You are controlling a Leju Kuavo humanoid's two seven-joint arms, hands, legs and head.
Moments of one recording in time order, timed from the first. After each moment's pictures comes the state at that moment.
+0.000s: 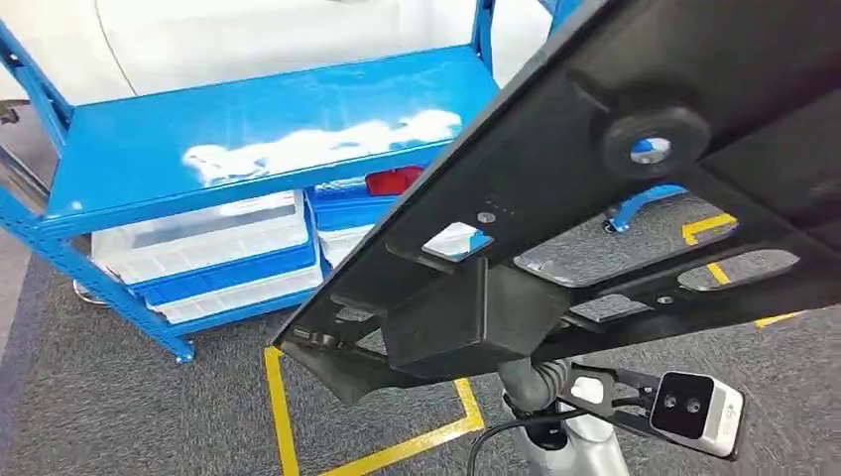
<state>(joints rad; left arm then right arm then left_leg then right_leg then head) -0.09 -0.06 1.12 -0.22 -0.95 0.01 -0.15 -0.17 0.14 0.31 -1.92 -0.19 0.61 -0.70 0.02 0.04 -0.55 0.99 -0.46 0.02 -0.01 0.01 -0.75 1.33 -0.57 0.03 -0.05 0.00</state>
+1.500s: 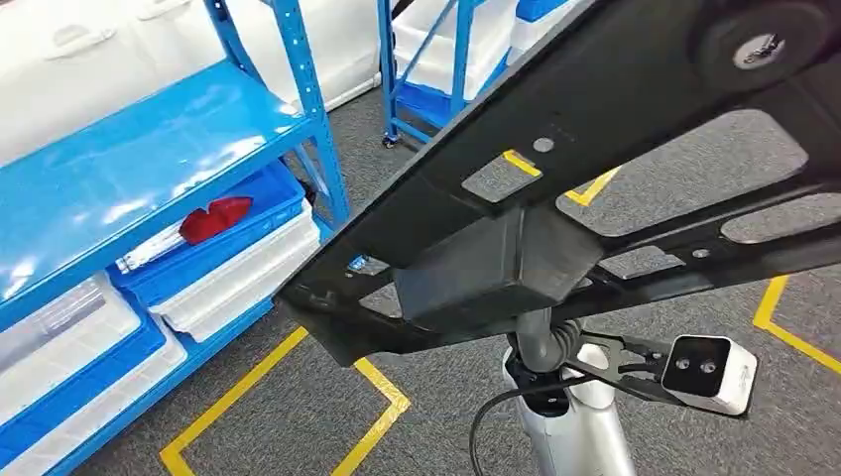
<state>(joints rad) -0.09 -0.03 1.15 -0.22 -0.91 0.03 -0.17 -0.27 0.17 0.26 -1.87 -0.24 0.61 -0.70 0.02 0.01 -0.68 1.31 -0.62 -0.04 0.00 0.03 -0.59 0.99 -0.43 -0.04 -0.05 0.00</state>
